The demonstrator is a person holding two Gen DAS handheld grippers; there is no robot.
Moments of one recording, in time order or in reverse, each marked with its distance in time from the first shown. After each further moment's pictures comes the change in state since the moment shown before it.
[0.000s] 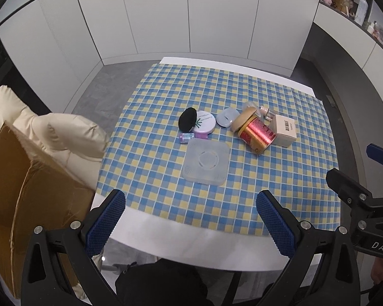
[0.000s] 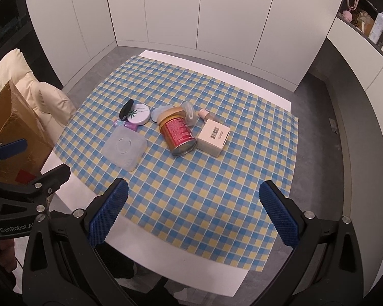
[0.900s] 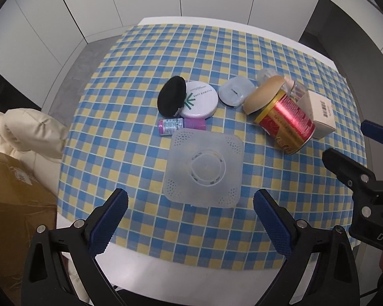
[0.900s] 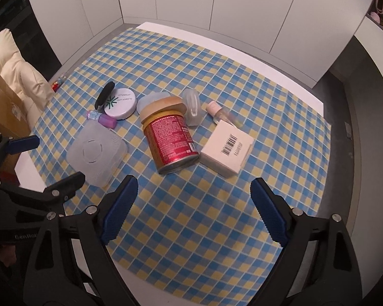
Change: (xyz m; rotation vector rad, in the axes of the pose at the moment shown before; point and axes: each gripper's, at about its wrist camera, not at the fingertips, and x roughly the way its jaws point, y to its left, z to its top) left arm 0.132 -0.013 0.023 0.033 0.175 -0.018; right arm 0.123 -0.004 0.030 -0.086 0.108 0.047
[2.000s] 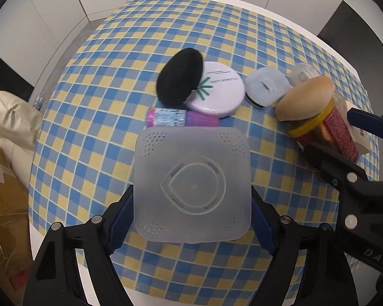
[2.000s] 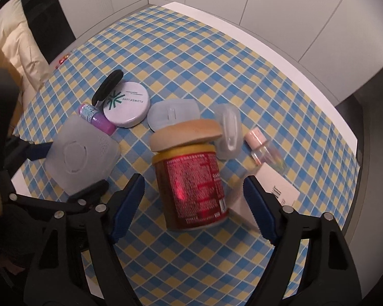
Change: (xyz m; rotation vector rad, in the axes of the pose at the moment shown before) left arm 0.071 0.017 0.008 -0.096 0.069 -0.031; right arm 0.068 0.034 0.042 -0.177 0.059 0.032
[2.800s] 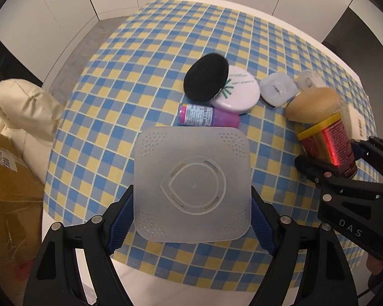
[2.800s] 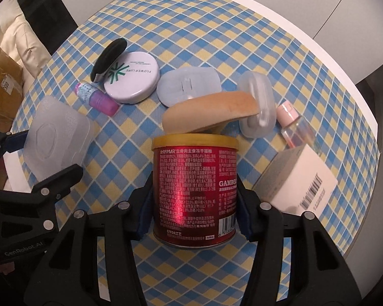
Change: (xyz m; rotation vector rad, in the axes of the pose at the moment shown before) left arm -0.003 0.010 -0.038 -0.018 -0.020 0.020; right arm 0.031 0.005 -0.010 0.044 0.099 0.088
